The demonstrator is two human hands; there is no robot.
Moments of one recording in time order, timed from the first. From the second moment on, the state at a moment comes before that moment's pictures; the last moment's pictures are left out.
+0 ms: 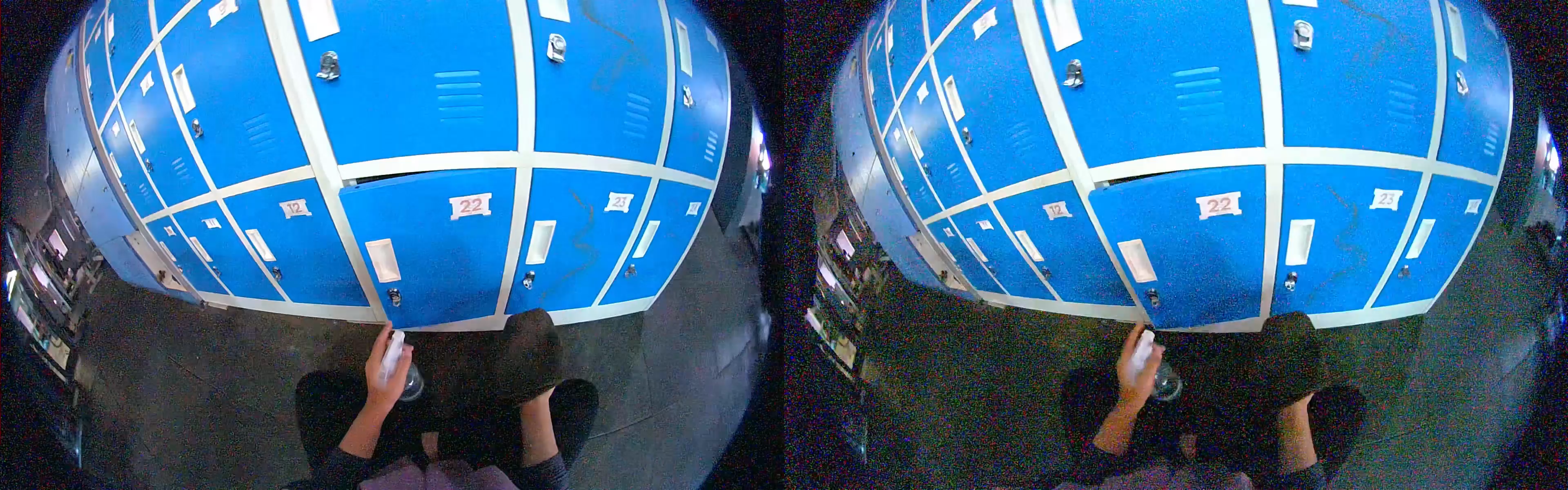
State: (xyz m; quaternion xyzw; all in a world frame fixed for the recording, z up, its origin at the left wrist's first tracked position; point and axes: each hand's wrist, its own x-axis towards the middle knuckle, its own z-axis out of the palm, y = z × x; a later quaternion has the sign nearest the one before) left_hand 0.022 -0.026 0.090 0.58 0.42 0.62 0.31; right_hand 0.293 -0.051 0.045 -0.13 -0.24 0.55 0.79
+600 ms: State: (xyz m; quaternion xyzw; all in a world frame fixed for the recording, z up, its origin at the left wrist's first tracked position) left_hand 0.045 -0.006 0.105 0.56 0.39 0.65 0.35; right_hand 0.309 -0.029 0.058 -0.11 -0.28 0.47 0.83
